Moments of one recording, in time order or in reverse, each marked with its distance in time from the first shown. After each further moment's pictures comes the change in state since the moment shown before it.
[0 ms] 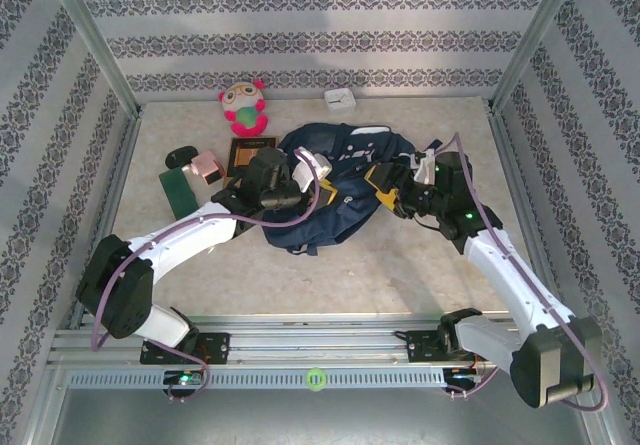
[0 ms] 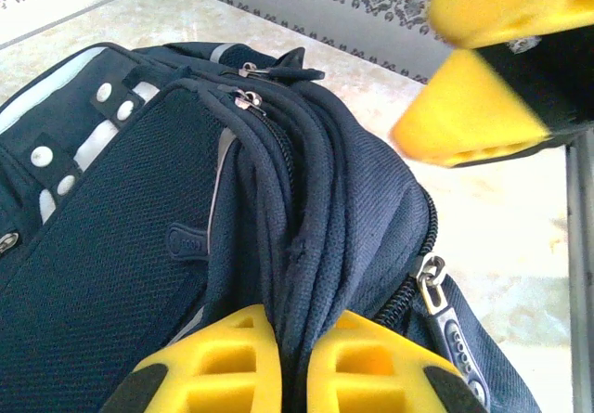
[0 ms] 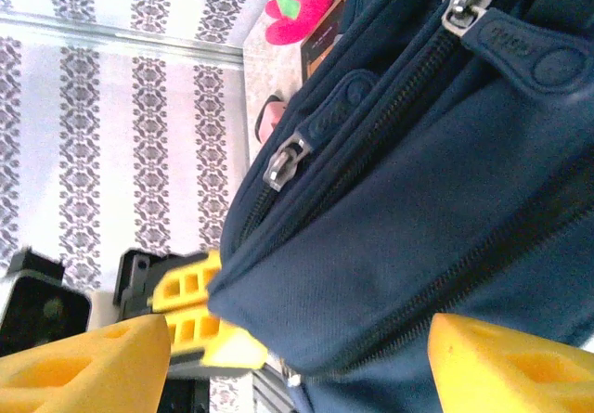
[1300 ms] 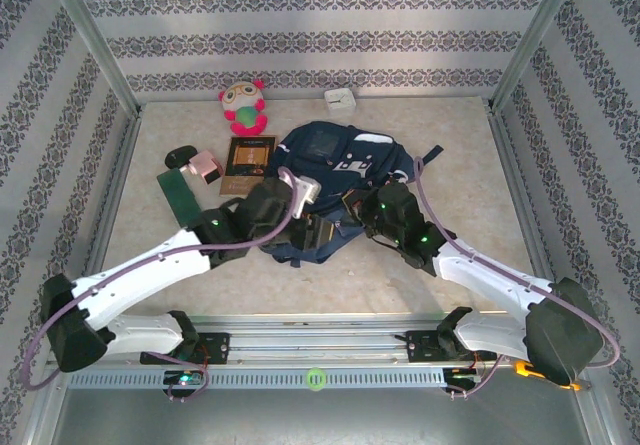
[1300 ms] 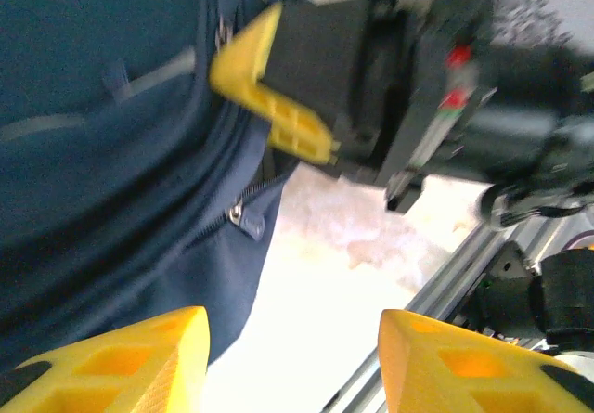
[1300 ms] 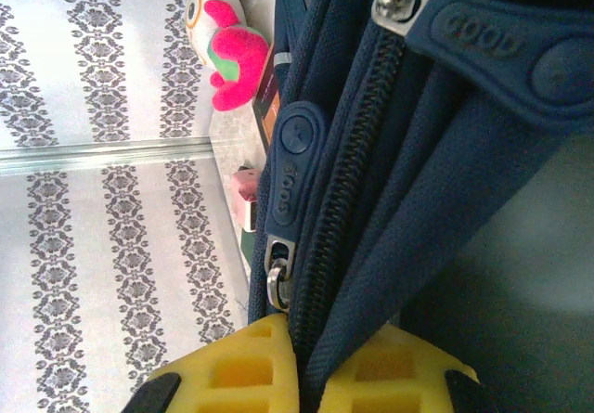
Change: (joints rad) left arm -0.294 -0.245 0.047 -0.537 -0.397 -0.589; right arm 0.417 0.070 -0.151 0.268 0.630 0.417
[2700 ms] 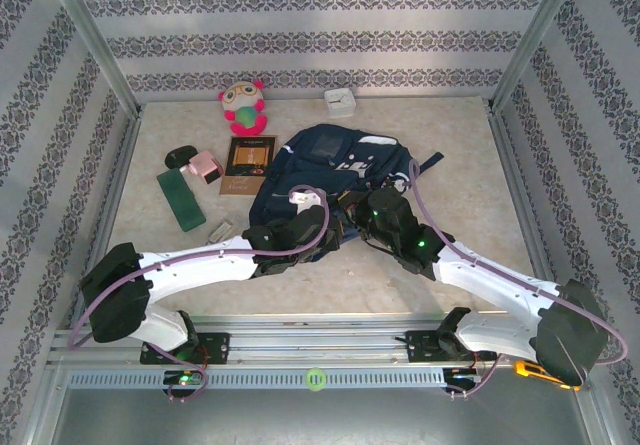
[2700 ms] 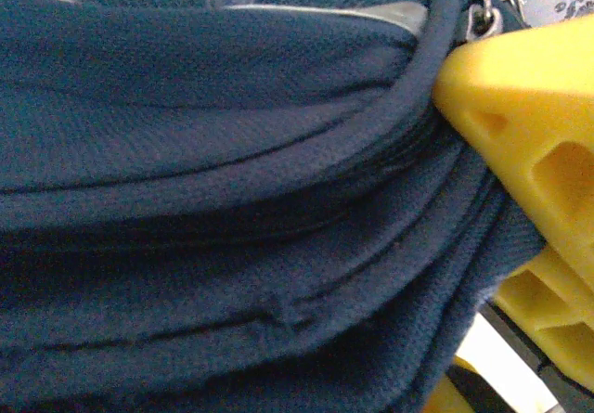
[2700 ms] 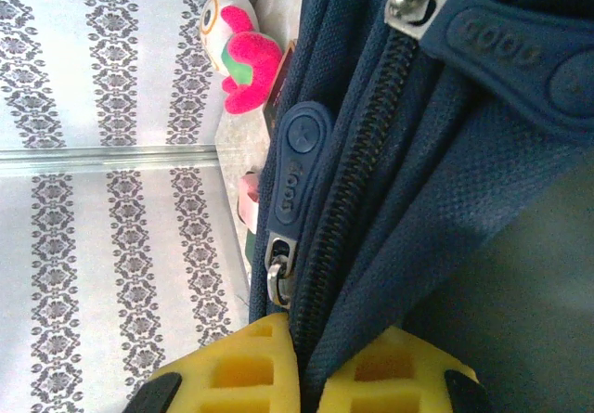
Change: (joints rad) left arm -0.107 0.229 -0.091 0.302 -0.374 -0.433; right arm 0.106 -0.028 0.048 -0.072 0.139 0.018
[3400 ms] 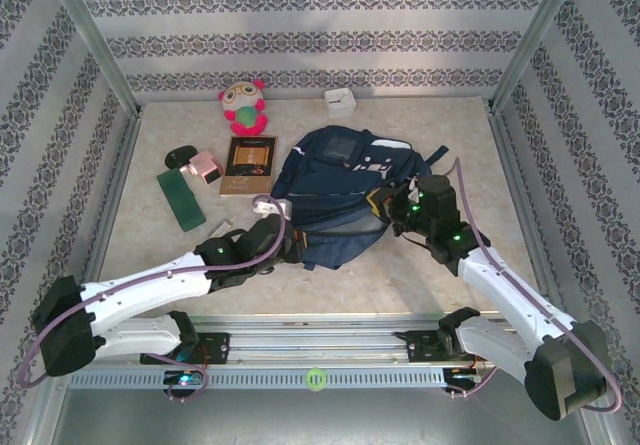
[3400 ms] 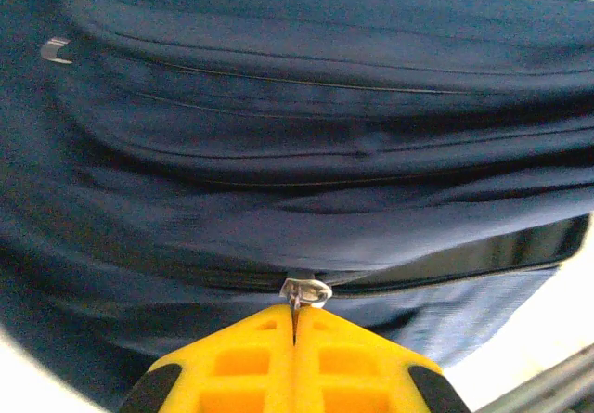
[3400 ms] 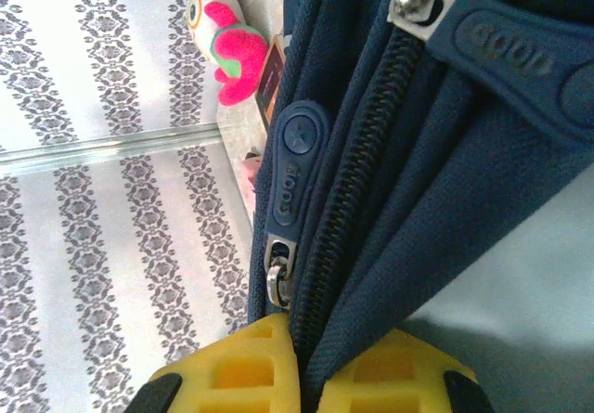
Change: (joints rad) left arm 0.080 -0.335 -0.213 -0.163 0.073 0.089; right arm -0.420 -0.139 -0.058 -0.119 -0.513 -0.094
